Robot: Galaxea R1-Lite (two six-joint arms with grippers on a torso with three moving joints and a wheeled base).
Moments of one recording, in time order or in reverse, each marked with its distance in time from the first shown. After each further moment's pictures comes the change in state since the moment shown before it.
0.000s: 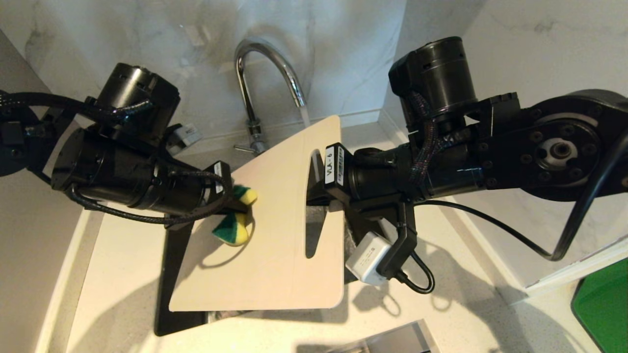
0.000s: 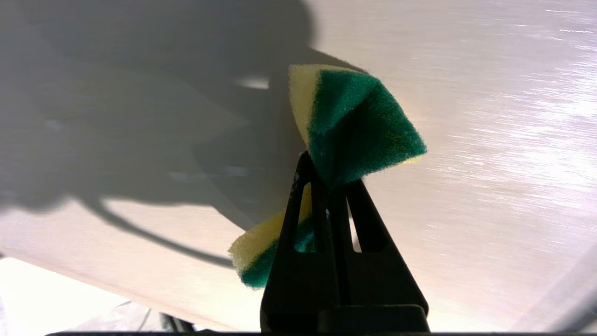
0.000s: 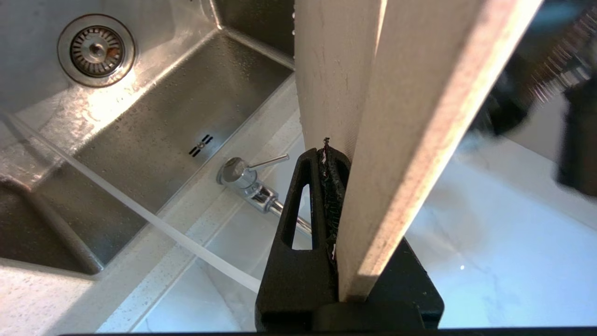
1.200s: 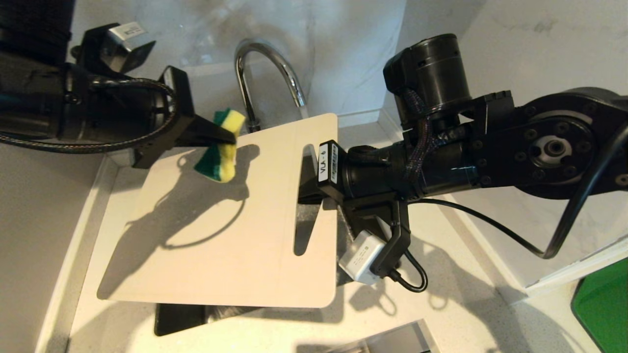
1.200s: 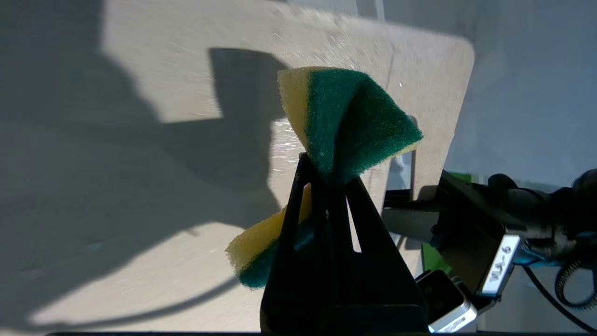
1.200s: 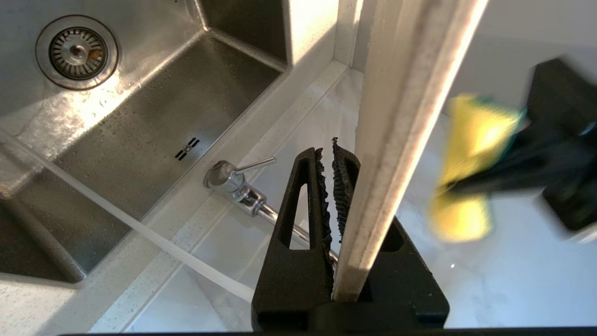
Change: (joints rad) left arm -0.068 -0.080 -0.251 0.049 -0.002 0.046; right arm 0.000 0.016 -0.017 0.003 0.001 -0.003
